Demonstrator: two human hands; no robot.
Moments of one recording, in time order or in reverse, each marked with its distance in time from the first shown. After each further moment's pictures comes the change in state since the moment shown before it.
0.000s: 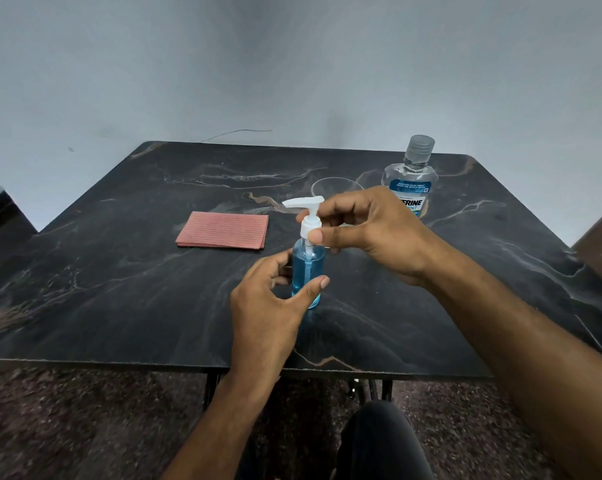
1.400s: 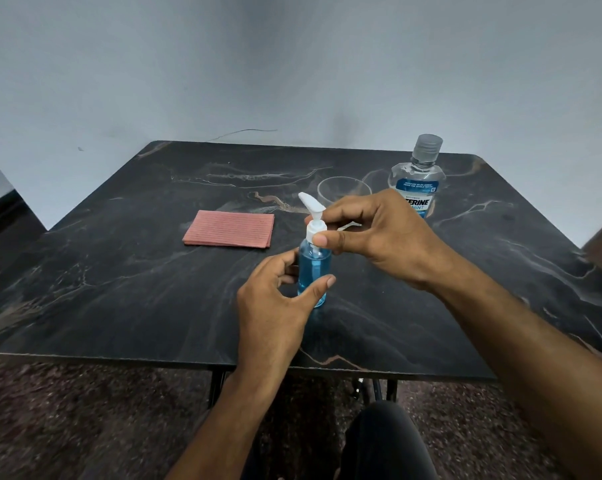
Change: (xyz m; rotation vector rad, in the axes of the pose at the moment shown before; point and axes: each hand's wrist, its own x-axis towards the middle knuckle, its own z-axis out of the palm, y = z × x) left_hand 0.000 0.001 0.000 0.021 0.002 0.008; right_hand -0.004 0.000 0.004 -0.182 0.064 -0.053
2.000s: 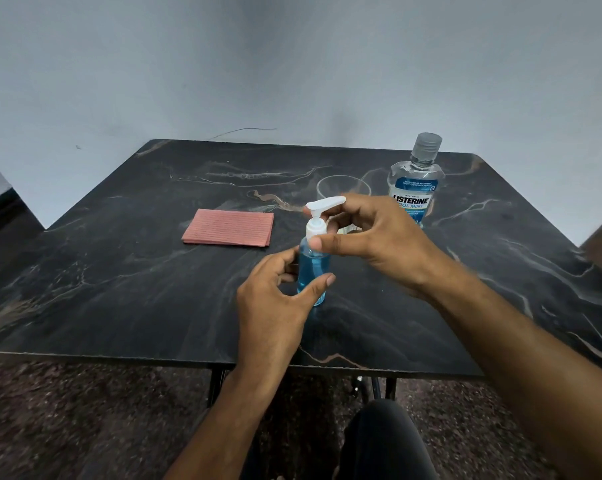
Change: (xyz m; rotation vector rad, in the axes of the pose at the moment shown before) left_hand 0.000 0.002 -0.001 -0.012 -0.007 -0.010; right_hand -0.003 0.005 0.007 0.098 0.040 0.060
